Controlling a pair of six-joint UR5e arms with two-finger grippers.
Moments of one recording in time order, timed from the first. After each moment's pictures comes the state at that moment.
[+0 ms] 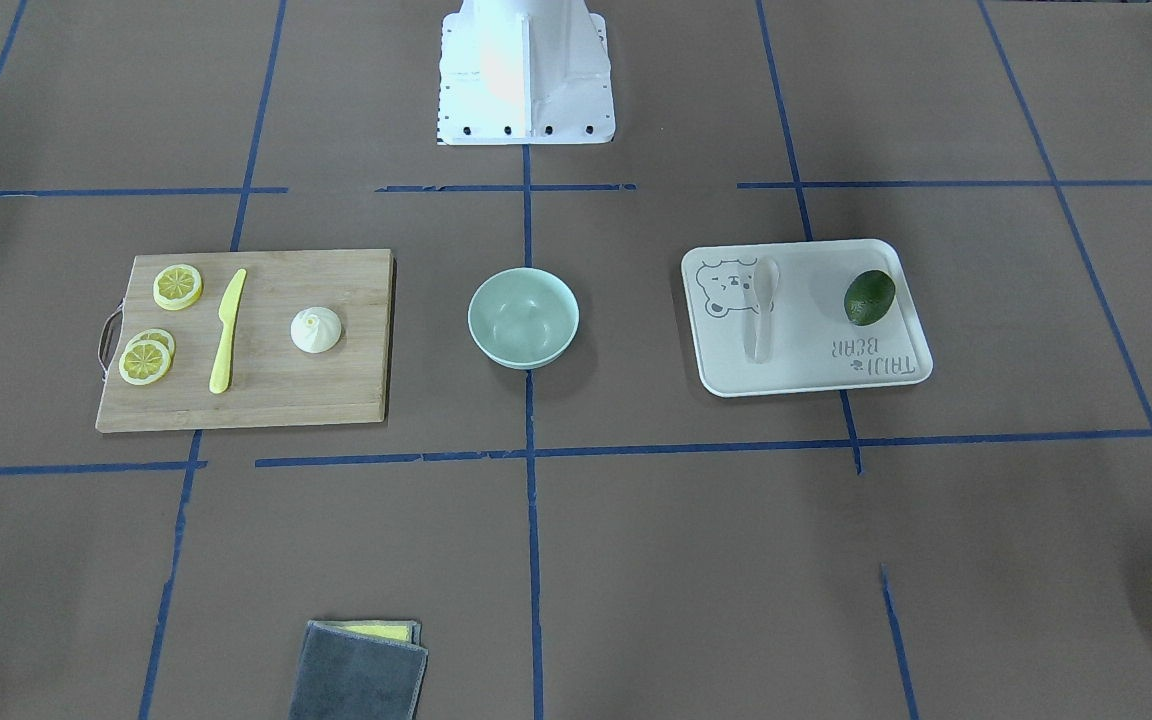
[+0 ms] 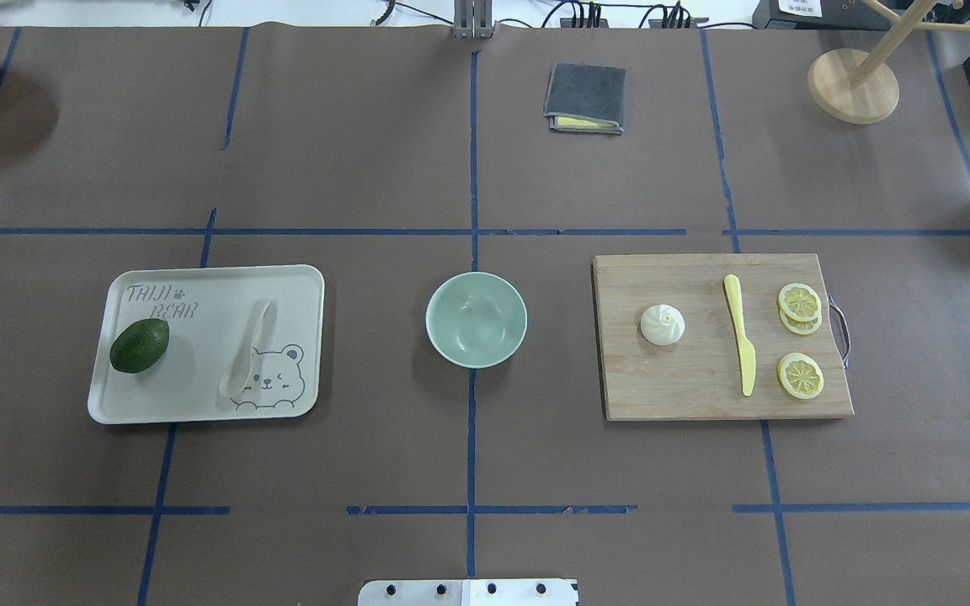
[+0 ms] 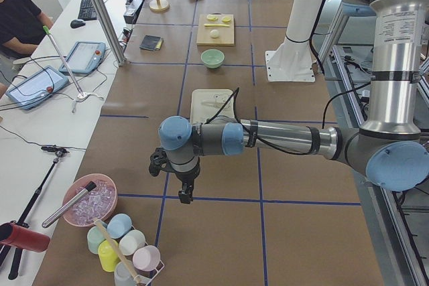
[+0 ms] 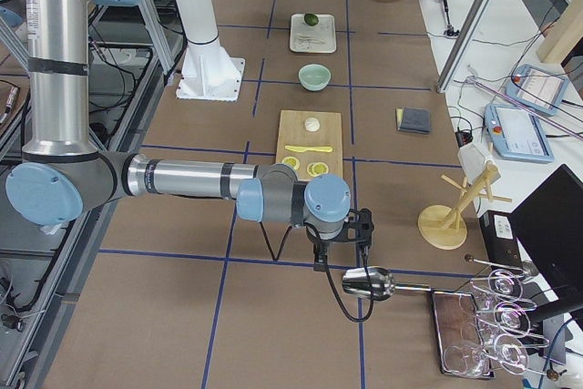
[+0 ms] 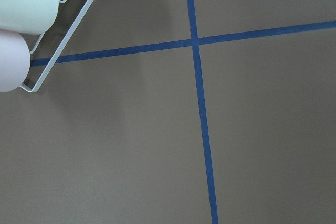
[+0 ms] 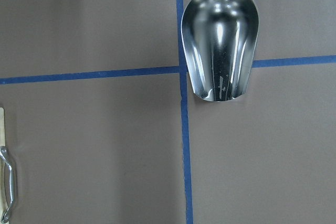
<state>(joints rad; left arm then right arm) -1.58 -1.55 -1.69 -1.41 -2.33 0.18 1.63 -1.63 1.64 -1.58 2.47 0.02</state>
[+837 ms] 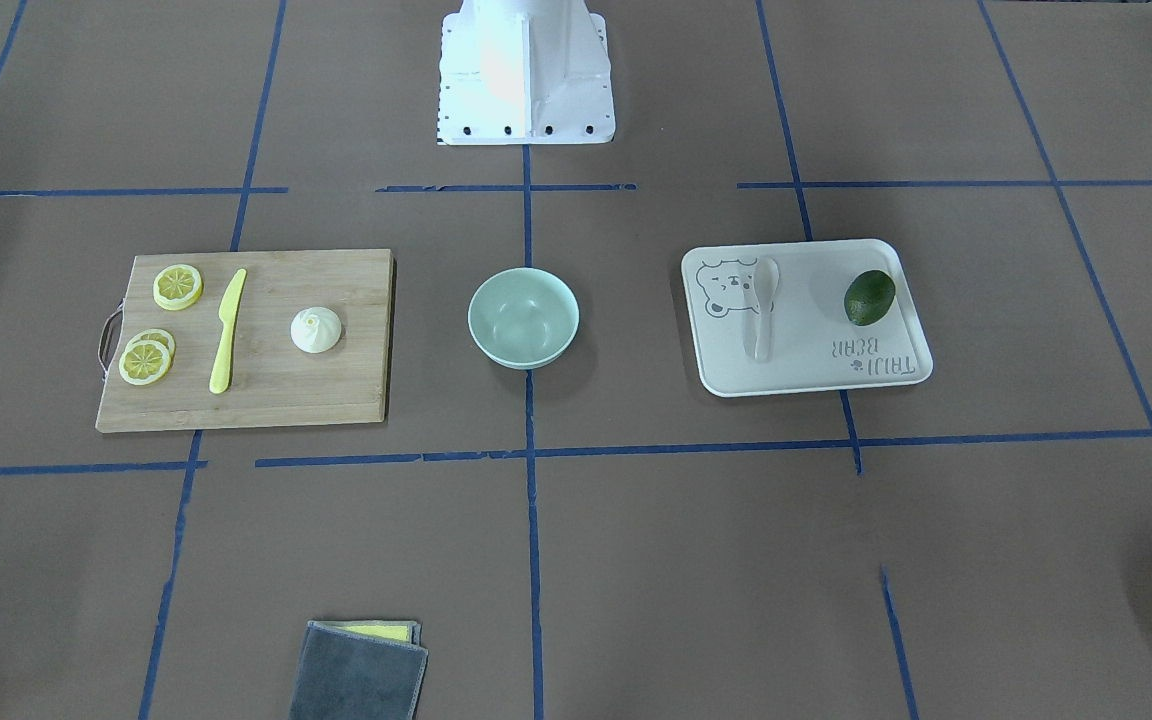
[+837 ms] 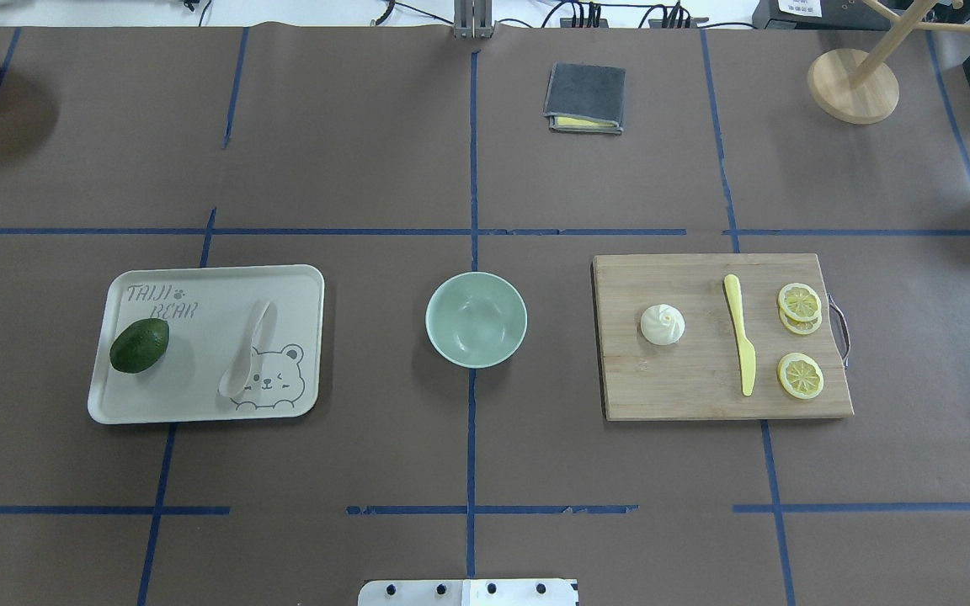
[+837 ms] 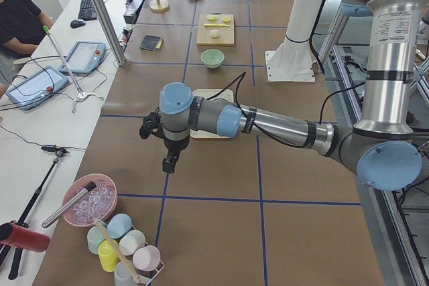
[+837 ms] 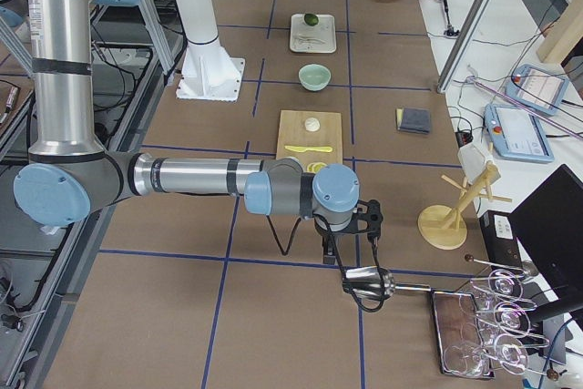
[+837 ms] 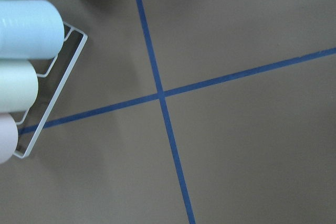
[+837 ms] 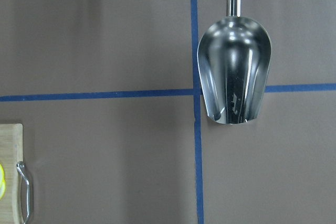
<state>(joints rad) -1.50 -1.58 -1.81 -1.62 -2.33 0.01 1.63 -1.58 1.64 -1.58 2.47 0.04</state>
